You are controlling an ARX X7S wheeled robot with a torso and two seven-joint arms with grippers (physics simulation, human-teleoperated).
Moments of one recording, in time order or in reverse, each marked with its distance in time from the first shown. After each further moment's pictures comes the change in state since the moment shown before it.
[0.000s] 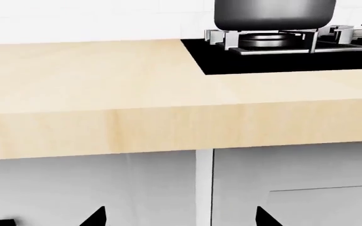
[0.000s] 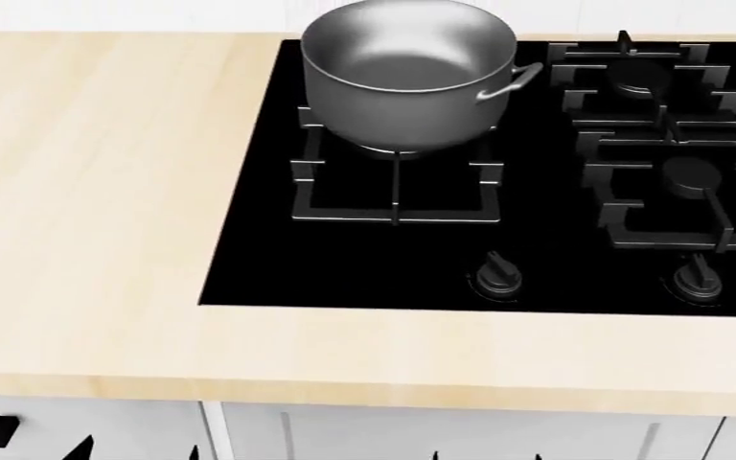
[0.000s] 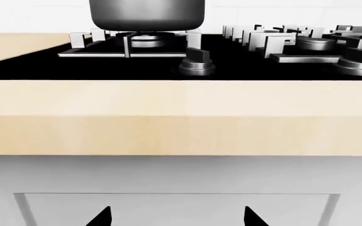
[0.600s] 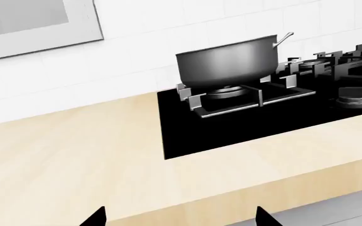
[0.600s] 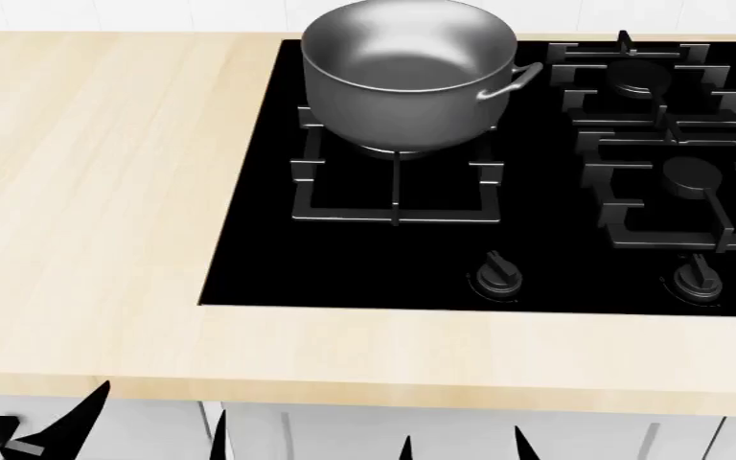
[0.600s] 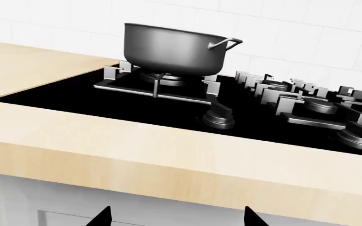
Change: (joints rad) left arm 0.037 -0.066 0.096 0.408 0.130 -0.239 -0.067; right arm -0.034 0.048 -0.080 -0.191 -0.121 0.055 0.063
